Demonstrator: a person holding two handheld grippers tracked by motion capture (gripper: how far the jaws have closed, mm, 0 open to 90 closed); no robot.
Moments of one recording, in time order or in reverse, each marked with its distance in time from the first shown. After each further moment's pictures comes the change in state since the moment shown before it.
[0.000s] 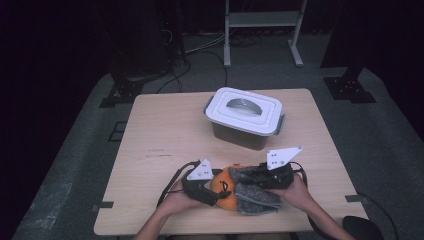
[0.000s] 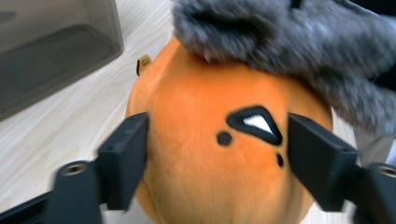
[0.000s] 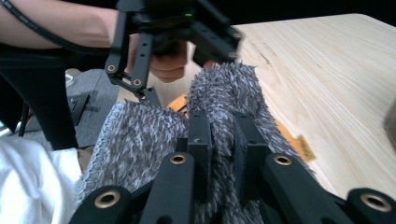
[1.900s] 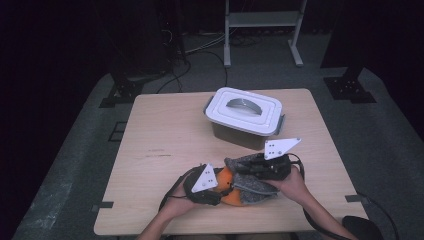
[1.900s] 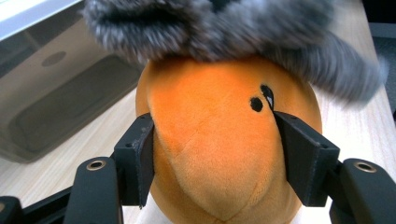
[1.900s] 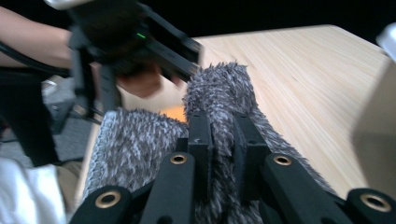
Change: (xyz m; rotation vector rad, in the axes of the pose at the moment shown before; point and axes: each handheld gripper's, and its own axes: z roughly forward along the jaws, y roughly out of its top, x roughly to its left) left arm -0.017 0.007 0.001 -0.010 0.144 0.151; right arm -0.012 0.020 0.000 -0.010 -0.058 -0.002
